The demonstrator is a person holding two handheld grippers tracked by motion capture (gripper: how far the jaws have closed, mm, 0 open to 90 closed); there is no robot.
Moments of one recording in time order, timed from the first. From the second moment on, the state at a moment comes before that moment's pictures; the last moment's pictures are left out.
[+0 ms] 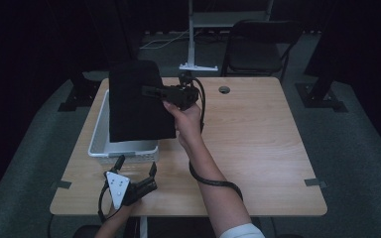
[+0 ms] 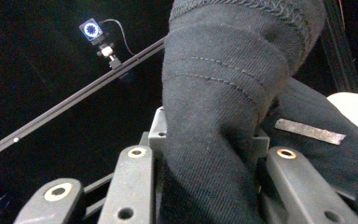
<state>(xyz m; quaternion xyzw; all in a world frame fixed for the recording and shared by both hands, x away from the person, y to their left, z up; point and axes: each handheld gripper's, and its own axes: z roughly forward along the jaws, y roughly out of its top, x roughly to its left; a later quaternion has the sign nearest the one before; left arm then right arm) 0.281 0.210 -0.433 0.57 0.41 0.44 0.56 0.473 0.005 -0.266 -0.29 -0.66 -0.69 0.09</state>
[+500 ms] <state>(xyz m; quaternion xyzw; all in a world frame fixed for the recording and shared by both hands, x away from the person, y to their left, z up) 0.281 0.211 -0.433 0.57 0.41 0.44 0.56 0.479 0.039 -0.269 -0.28 -0.66 -0.69 0.11</state>
